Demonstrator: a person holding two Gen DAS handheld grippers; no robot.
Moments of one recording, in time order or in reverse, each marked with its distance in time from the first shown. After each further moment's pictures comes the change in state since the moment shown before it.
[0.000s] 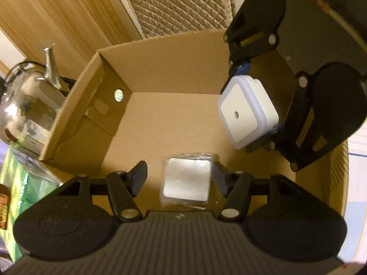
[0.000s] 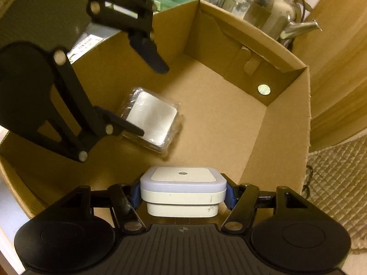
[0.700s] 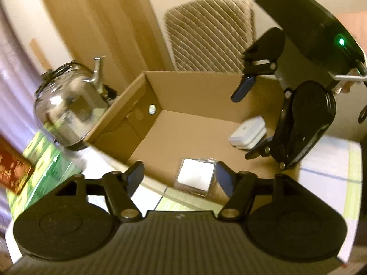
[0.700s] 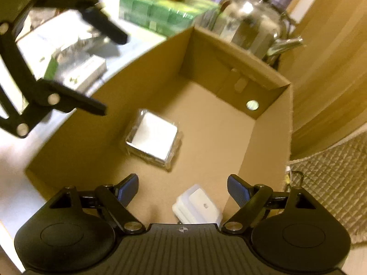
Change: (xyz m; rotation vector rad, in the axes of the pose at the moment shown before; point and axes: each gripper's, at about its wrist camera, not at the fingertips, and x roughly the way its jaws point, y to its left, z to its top) left arm -0.100 -0.001 -0.036 -0.215 -0.177 0.089; right arm -0.054 0.016 0.000 0.054 -0.107 -0.054
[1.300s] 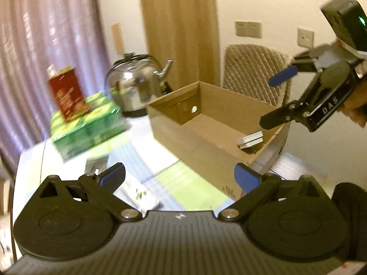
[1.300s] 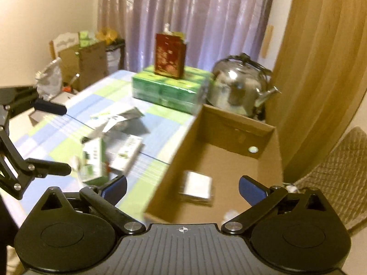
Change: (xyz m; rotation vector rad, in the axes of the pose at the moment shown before) left arm -0.159 -0.030 -0.102 -0.394 -0.133 0.173; right arm -0.128 0.083 -0.002 0.181 -0.305 0.052
